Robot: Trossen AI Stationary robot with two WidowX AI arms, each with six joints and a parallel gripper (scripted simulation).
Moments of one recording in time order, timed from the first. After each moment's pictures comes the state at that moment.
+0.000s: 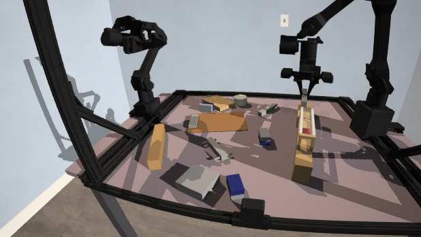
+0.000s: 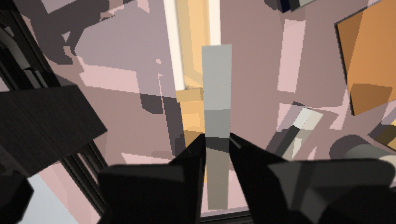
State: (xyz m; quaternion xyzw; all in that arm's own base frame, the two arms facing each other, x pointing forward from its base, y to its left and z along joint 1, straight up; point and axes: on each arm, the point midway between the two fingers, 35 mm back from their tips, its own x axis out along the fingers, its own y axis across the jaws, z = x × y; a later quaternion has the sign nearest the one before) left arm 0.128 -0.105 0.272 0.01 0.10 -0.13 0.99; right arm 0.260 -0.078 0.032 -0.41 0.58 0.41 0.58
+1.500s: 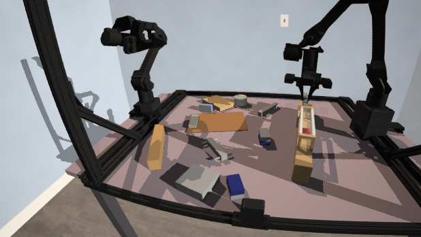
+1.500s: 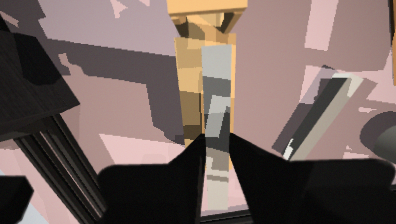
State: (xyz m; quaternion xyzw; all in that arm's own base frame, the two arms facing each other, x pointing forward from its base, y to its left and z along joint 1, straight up) left arm 0.128 -0.105 0.272 0.01 0.10 -0.13 0.99; right arm 0.232 -0.134 -0.004 -0.42 0.57 0.41 0.58
